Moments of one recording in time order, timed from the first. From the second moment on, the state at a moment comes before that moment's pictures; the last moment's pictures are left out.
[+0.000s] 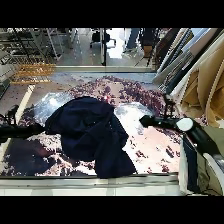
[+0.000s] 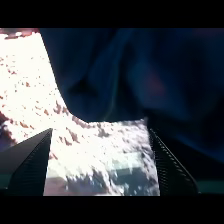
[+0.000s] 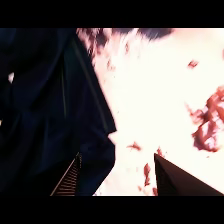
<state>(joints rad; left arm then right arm) 0.46 -1.40 0.97 0.87 -0.97 -0.88 0.04 -1.17 0.90 -0.89 0.79 1.25</state>
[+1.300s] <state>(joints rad) 0.60 -1.16 1.67 0.86 -1.19 -1.04 0.20 -1.14 1.73 -1.67 1.39 1.43</state>
